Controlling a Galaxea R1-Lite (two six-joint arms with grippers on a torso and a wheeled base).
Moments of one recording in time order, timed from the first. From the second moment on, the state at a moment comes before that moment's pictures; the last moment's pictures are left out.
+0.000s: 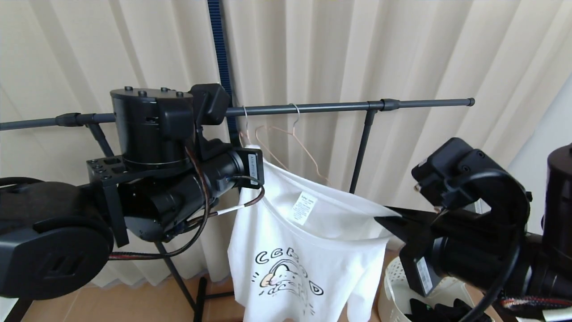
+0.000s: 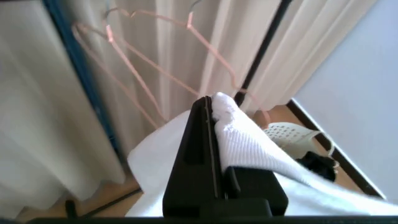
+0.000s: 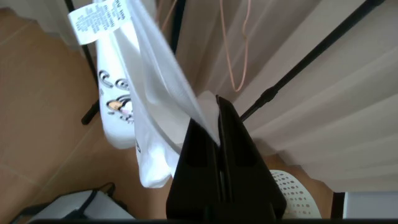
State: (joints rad) left arm -0.69 1.66 -0.99 -0.49 0.30 -0.13; right arm 0.99 1.40 -0.82 -0.14 -0.49 -0.05
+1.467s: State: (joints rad) left arm -0.66 1.75 -1.19 -0.44 0.10 -0.13; right arm 1.17 1.53 -0.94 -0.09 -0.47 0.22
